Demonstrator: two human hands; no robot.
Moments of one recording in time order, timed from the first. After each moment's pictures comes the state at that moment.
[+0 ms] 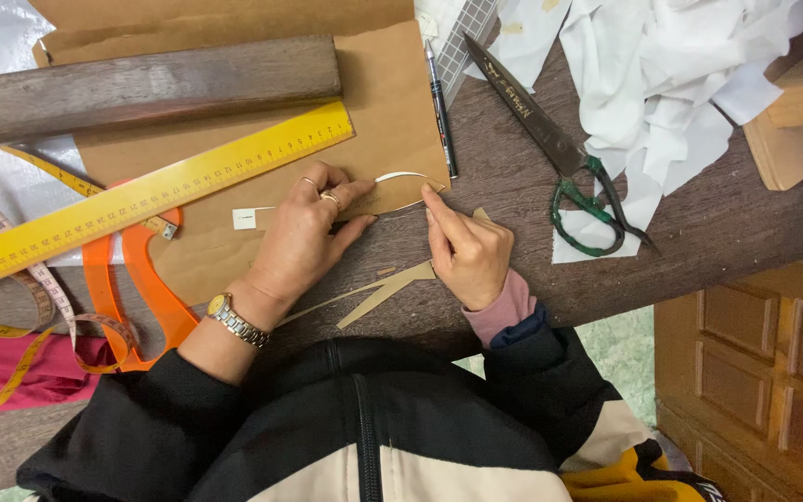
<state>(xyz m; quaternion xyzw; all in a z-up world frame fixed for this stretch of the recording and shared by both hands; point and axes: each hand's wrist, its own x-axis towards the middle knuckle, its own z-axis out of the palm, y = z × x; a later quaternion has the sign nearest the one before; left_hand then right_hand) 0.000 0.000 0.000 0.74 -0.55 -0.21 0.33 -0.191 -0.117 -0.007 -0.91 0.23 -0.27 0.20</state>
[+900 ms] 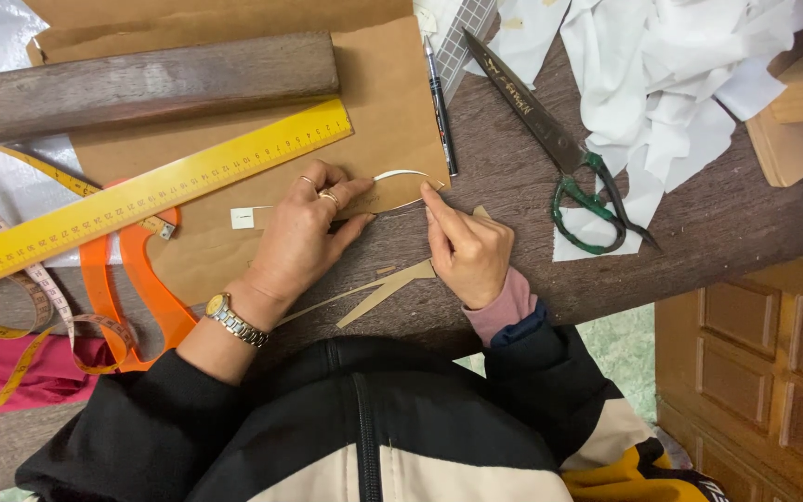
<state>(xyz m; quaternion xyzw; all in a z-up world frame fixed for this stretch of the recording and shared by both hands) 0.000 0.001 -0.002 0.74 -0.54 -0.22 0.33 -0.190 -0.116 -0.006 -0.91 0.23 -0.27 0.19</state>
